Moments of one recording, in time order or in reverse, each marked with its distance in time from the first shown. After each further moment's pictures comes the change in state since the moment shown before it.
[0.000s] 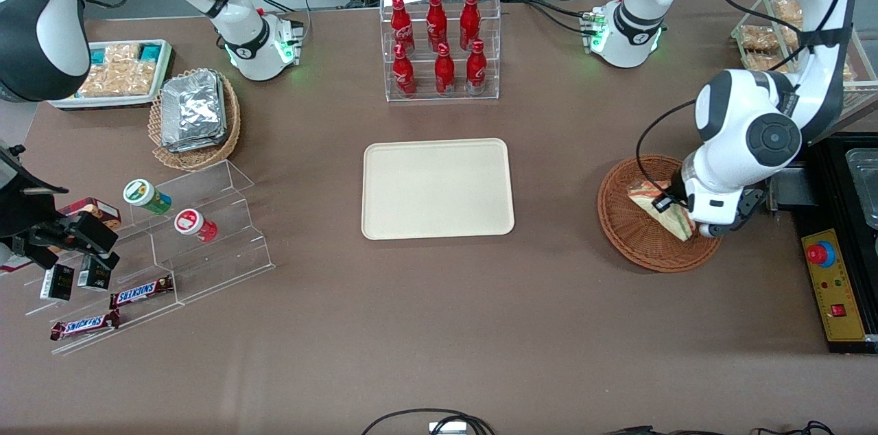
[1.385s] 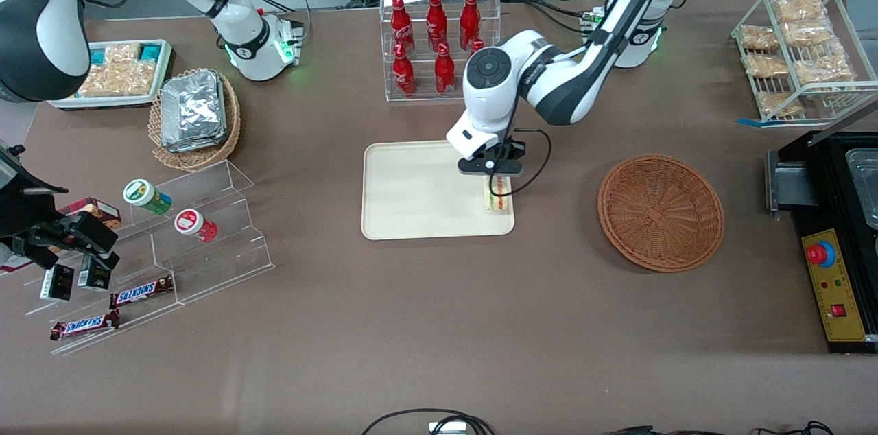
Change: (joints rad) arm -0.577 0.200 -0.065 0.092 0.123 0.153 -0.026
